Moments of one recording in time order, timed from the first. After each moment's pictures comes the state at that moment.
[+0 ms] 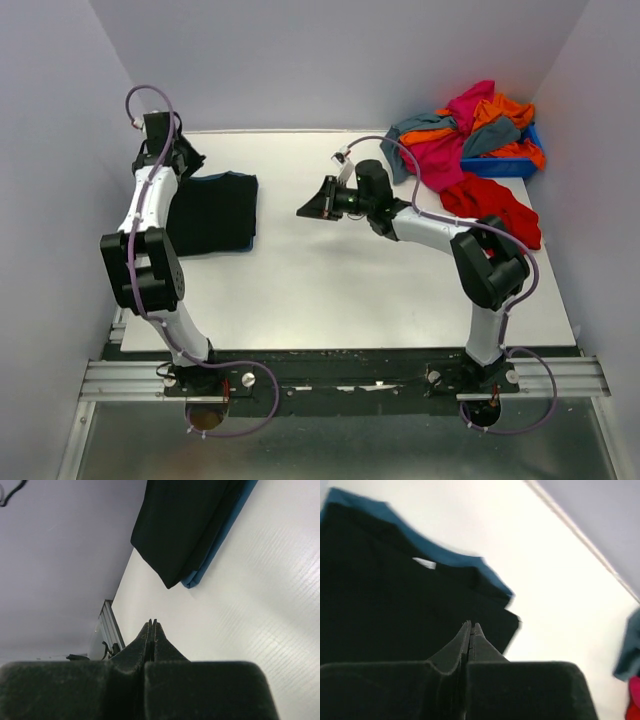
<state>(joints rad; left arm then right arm) 0.19 1.85 1.56 -0.43 0.06 -0.60 0.61 1.92 1.25 0.37 -0.60 0.80</state>
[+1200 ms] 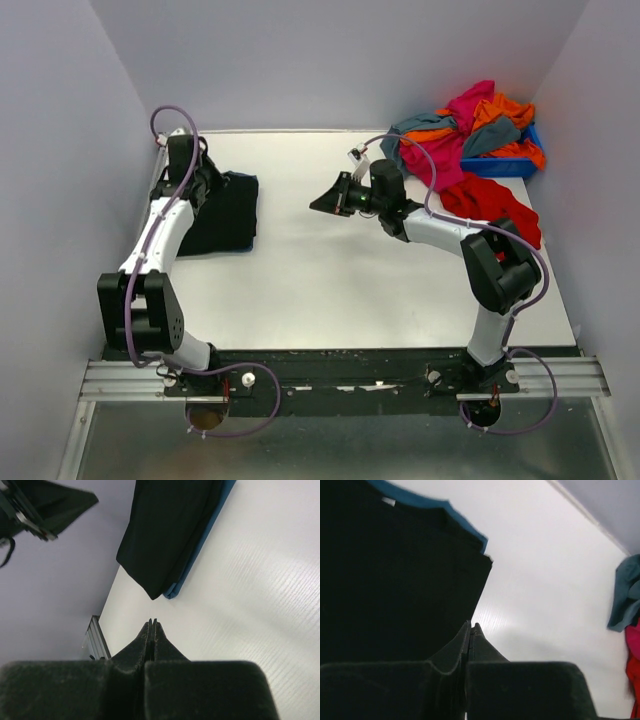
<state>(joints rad) 0.00 1.56 1.30 -0.34 0.01 -0.61 0.56 1.86 1.17 0.42 -0.54 0.77</state>
